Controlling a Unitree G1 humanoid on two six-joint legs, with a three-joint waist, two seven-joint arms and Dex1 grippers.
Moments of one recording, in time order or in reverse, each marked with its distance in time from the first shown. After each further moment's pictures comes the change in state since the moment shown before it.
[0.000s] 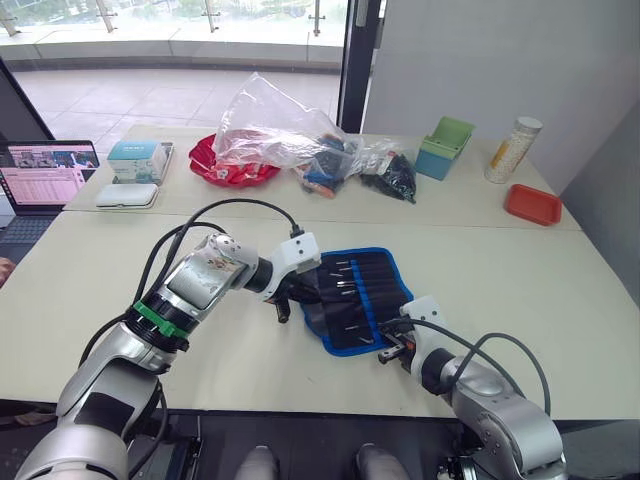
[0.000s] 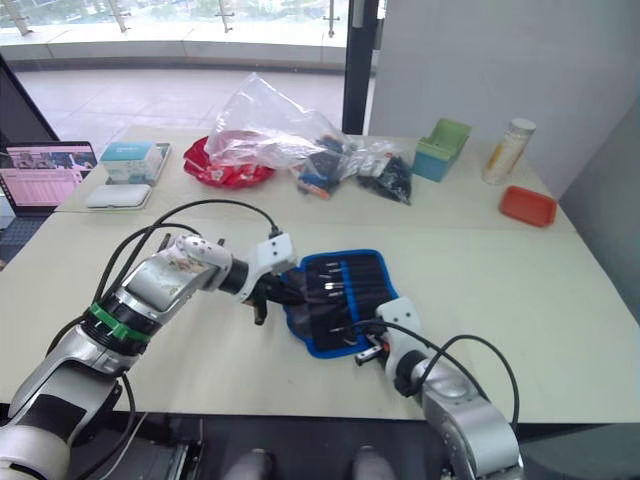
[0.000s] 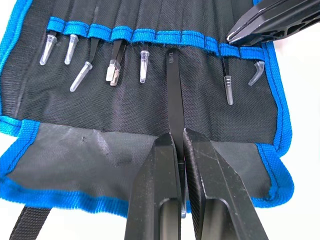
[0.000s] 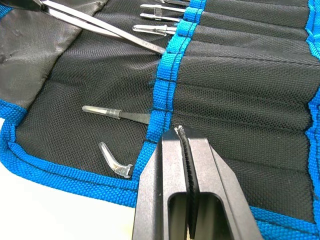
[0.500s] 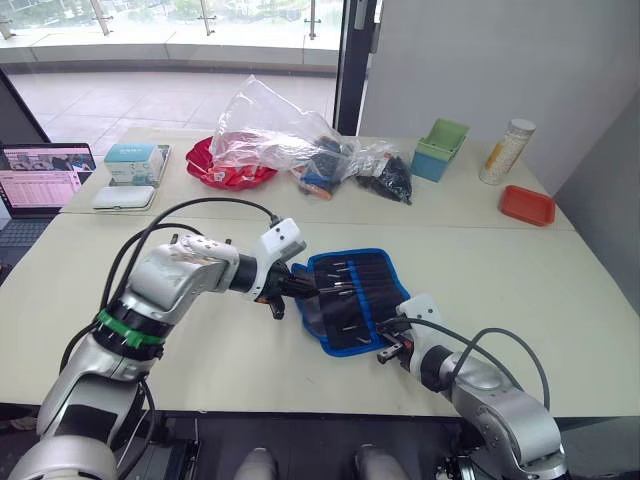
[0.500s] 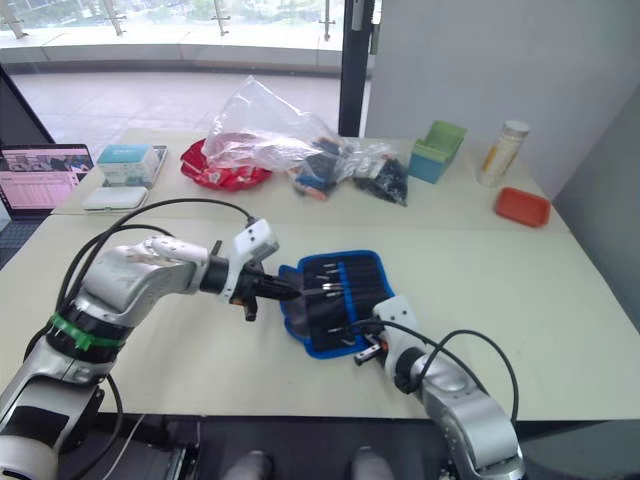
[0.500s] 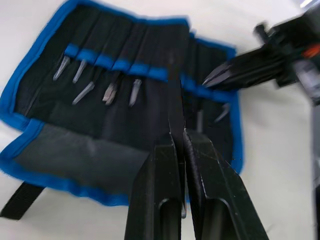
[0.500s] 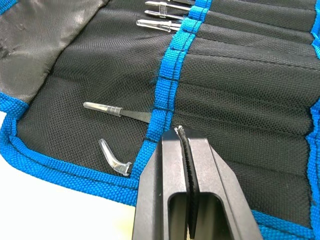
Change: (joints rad) left arm 0.036 0.081 0.079 -0.107 -0.177 0.152 0.104; right arm -0.031 -0.026 0.015 0.025 0.000 0.000 0.039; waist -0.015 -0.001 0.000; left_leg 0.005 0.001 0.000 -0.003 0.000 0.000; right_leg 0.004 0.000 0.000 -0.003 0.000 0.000
